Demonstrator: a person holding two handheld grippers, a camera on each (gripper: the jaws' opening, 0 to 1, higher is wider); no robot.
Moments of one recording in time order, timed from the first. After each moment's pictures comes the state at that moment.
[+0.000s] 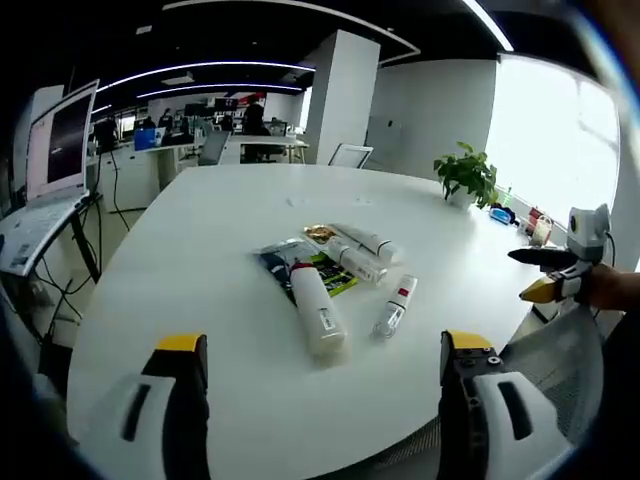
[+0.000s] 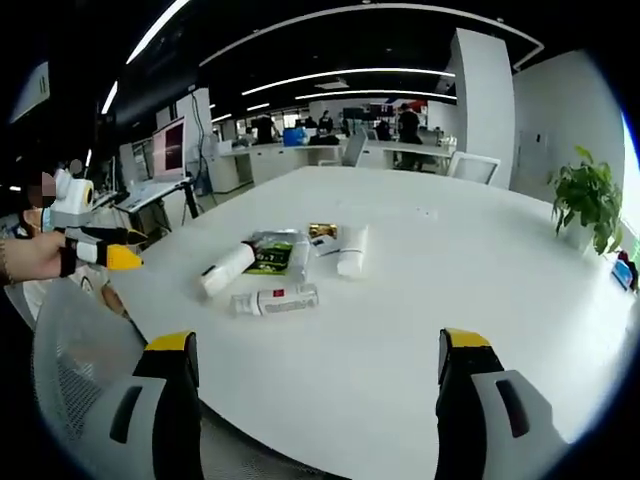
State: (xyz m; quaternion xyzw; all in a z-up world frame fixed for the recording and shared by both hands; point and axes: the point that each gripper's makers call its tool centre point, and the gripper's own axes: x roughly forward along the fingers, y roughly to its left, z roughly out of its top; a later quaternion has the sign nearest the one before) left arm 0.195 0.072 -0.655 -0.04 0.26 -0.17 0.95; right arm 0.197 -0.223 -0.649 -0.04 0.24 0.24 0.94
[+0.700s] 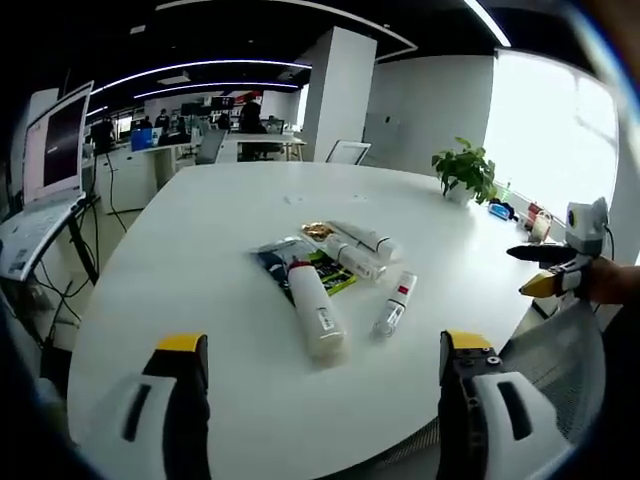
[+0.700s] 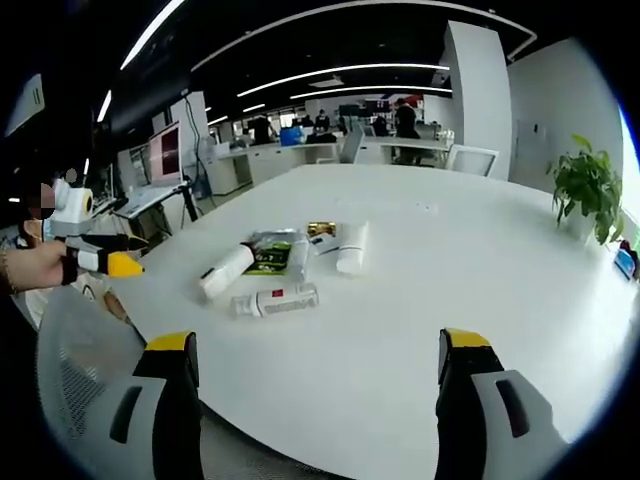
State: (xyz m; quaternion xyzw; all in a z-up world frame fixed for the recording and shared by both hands) left arm 0.197 0.067 -0.656 -0.03 0.27 -0.18 0.95; right arm 0.198 -0.221 -0.651 -0.03 0.25 0.24 0.94
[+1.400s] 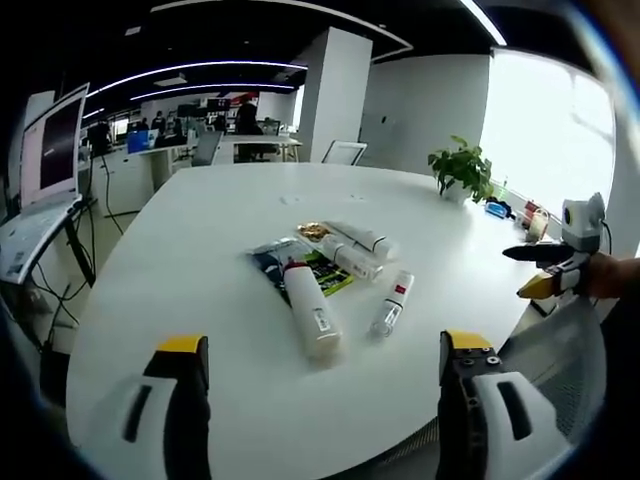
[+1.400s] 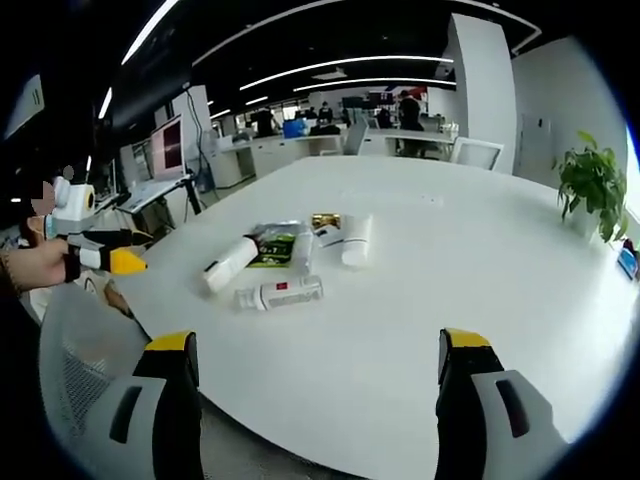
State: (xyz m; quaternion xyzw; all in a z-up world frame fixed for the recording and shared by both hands) left arm 0.197 0.061 -0.655 -0.03 0.27 -0.18 0.95; right arm 0.196 -0.217 -0.656 -0.03 0.27 0.25 0.93
